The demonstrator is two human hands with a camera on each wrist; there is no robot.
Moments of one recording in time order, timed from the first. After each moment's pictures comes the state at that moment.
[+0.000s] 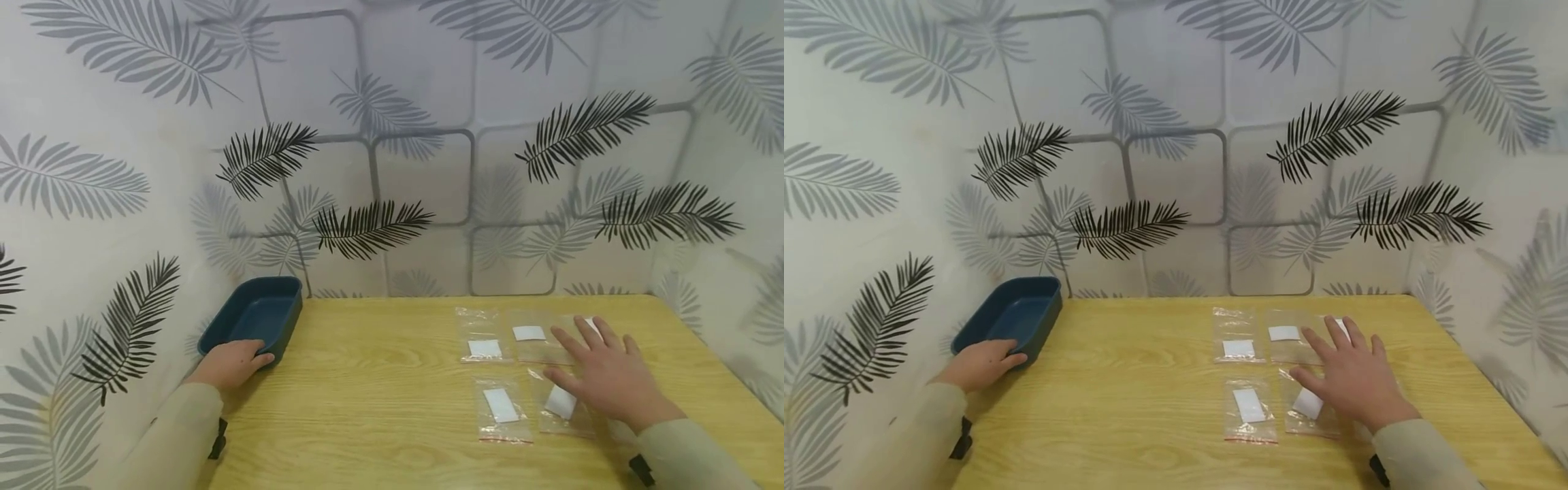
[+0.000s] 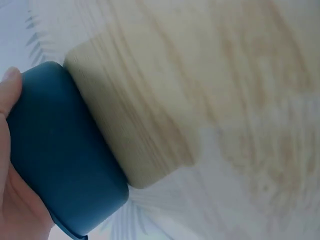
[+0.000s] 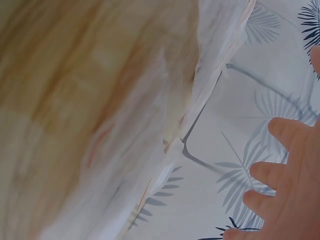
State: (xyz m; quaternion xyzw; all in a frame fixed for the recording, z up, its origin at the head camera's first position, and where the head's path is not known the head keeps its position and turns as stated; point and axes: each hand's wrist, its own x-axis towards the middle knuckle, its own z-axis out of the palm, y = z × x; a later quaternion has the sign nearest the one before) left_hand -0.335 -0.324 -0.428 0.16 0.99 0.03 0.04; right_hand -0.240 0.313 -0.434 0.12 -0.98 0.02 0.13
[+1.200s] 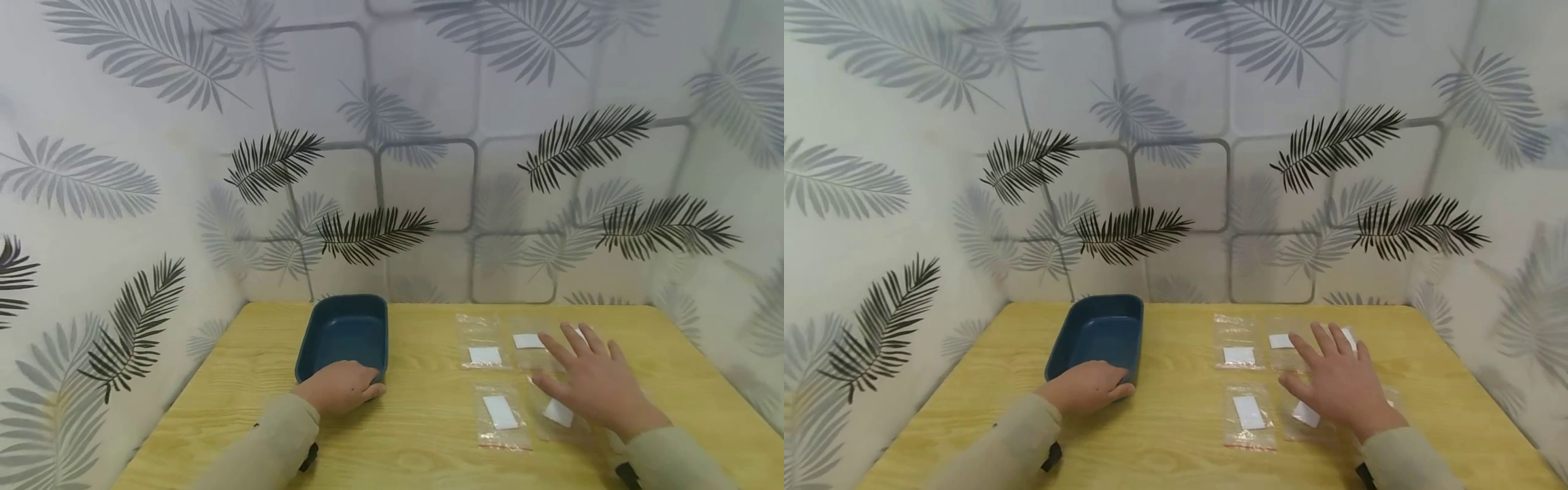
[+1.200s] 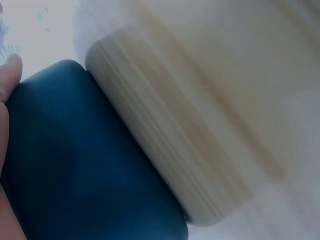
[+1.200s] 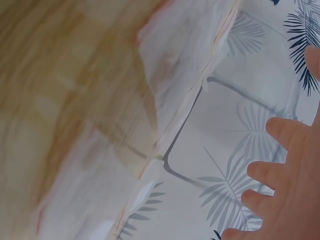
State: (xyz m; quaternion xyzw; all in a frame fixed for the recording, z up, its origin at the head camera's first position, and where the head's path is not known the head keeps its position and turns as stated) left_hand -0.301 -0.143 -0.437 0.33 0.94 0.01 0.09; right_hand -0.243 0.296 -0.432 0.14 -0.98 0.02 0.14
